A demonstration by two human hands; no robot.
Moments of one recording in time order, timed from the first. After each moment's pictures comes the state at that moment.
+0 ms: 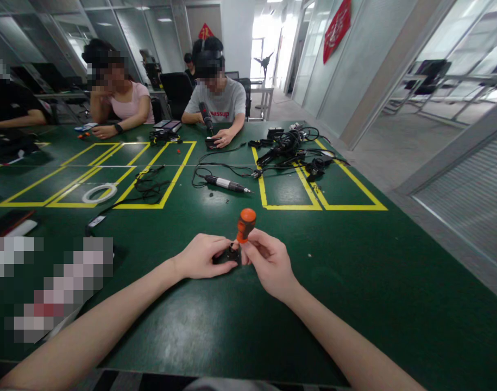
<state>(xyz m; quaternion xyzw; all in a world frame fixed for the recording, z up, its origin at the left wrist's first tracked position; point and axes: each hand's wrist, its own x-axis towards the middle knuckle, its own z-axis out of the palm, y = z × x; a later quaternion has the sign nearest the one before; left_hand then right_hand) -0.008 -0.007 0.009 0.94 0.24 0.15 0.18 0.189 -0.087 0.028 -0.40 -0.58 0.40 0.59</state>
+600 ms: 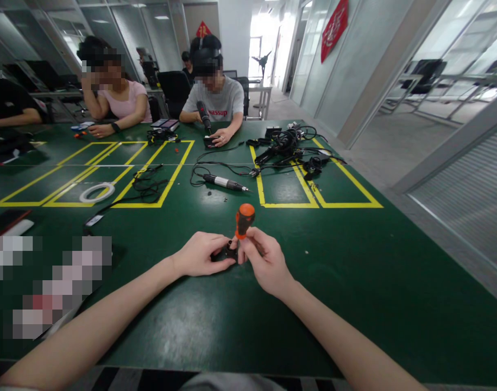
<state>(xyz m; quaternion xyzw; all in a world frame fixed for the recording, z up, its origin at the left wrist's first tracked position) -0.008 -0.007 0.010 0.94 0.24 0.16 0.18 0.188 -0.087 0.023 -0.39 -0.60 0.39 0.58</state>
